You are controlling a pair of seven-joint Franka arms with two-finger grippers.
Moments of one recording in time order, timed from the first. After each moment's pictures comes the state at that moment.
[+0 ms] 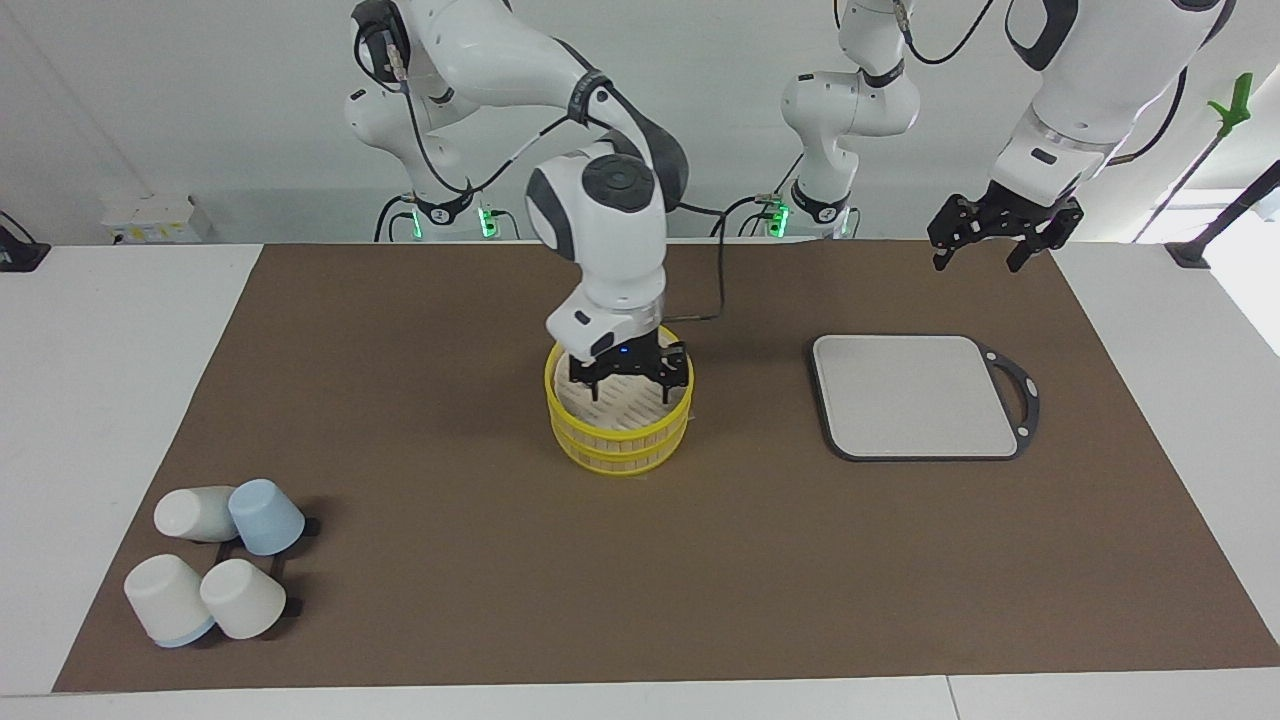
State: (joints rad) left arm -0.19 -0.03 0.09 -1.59 0.00 1.54 0.02; right arm 0.50 0.48 -0.06 -1.30 0.01 1.85 0.45
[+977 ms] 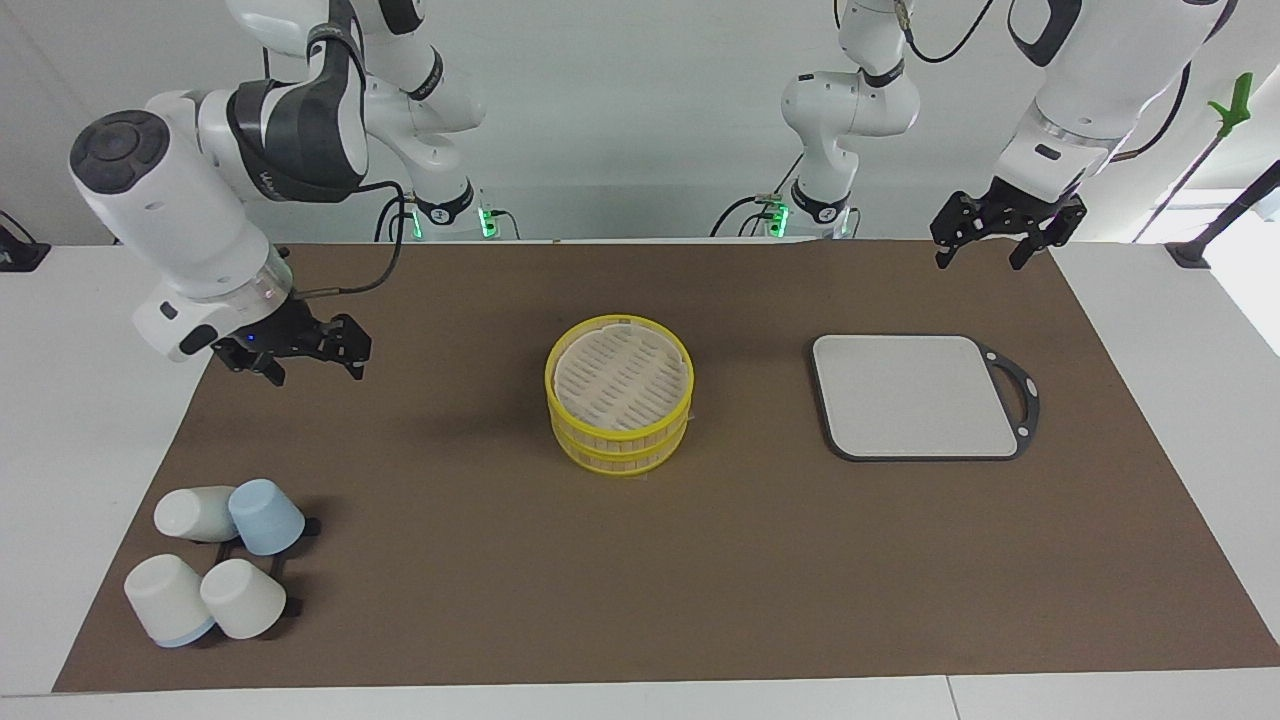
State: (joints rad) left arm -0.19 -0.03 0.09 -1.59 0.00 1.54 0.02; right arm 0.04 0.24 -0.06 -1.47 0.03 1.65 -0.07
